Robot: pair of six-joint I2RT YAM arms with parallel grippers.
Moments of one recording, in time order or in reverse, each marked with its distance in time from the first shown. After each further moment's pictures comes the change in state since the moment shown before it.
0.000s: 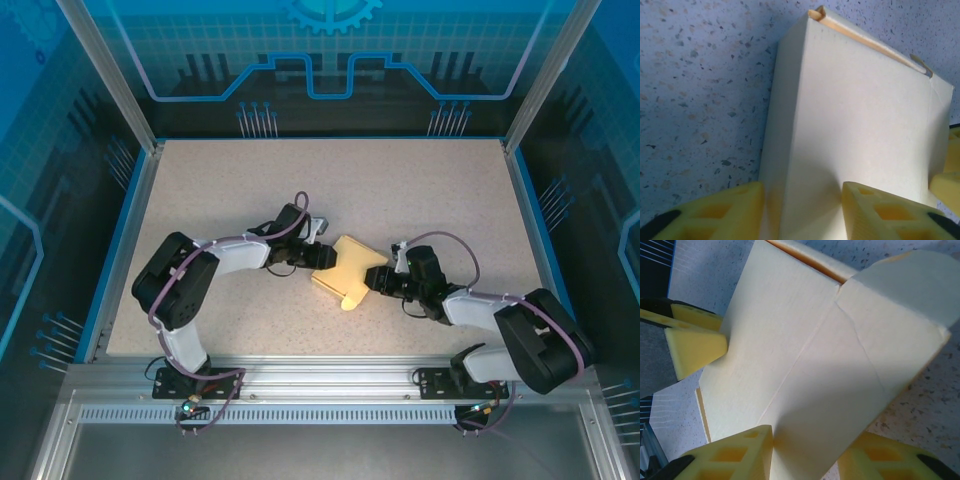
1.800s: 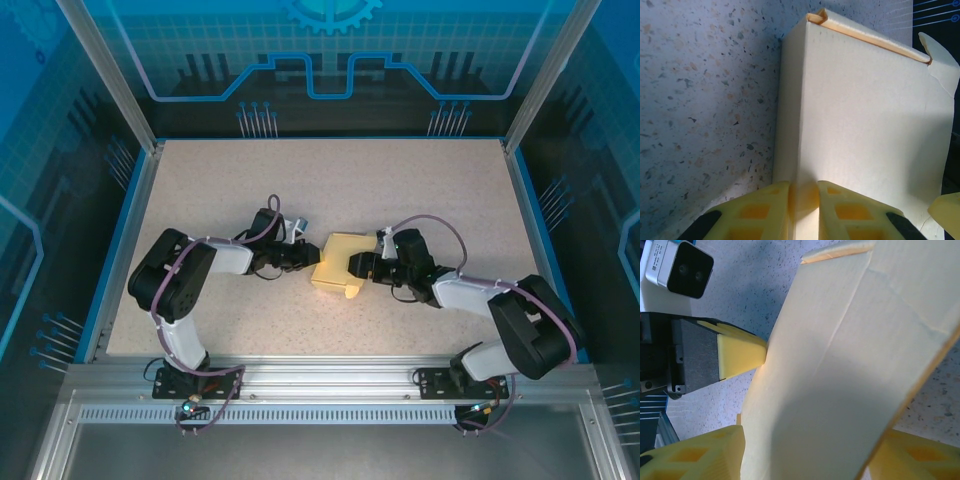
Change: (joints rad) left arm 0.154 0.020 -0.185 0.338 0.277 -0.236; right arm 0.046 0.078 0.178 -0.093 -0.039 -0.019
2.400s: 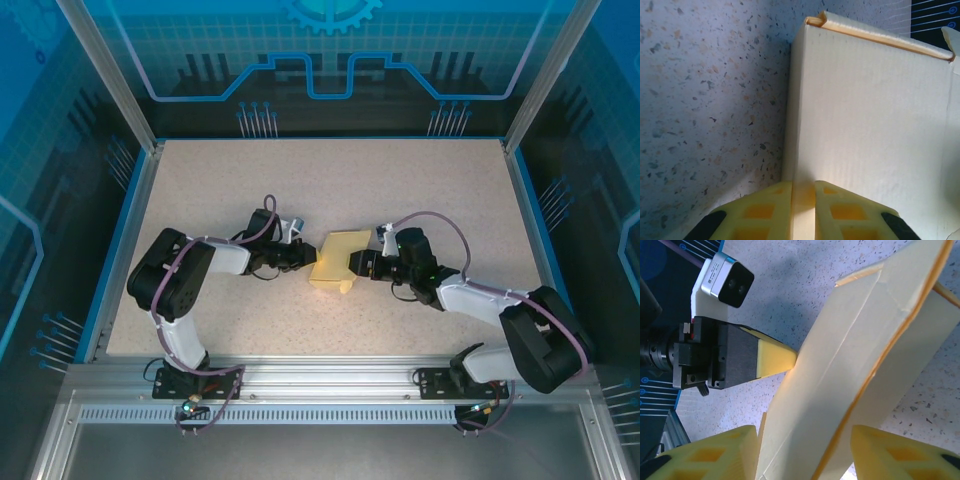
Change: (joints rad) left arm 0.023 0.004 -0.016 0.023 0.015 -0.008; right arm 0.017 -0.082 0.000 -0.004 0.012 -0.026
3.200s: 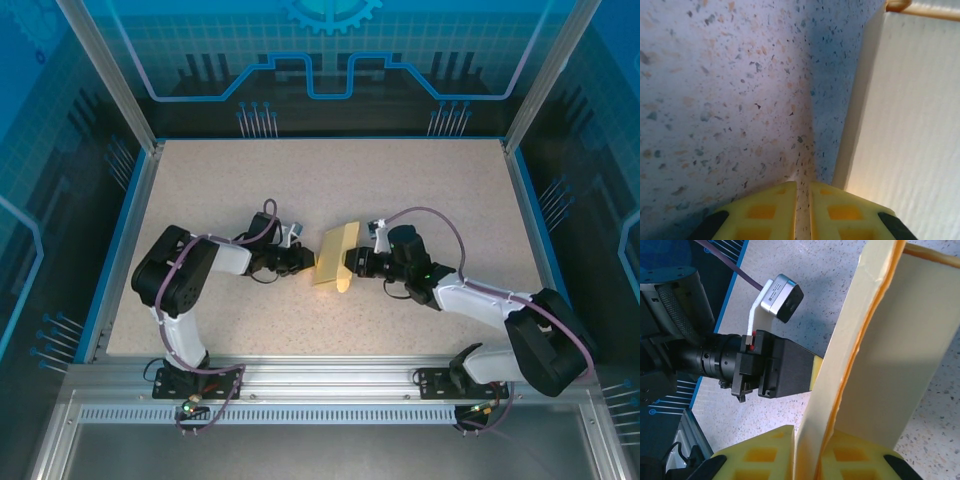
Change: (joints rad) left arm 0.003 0.035 -0.003 -0.026 -0.016 -0.005; right arm 0.077 -0.020 0.057 -0.010 0.042 0.038
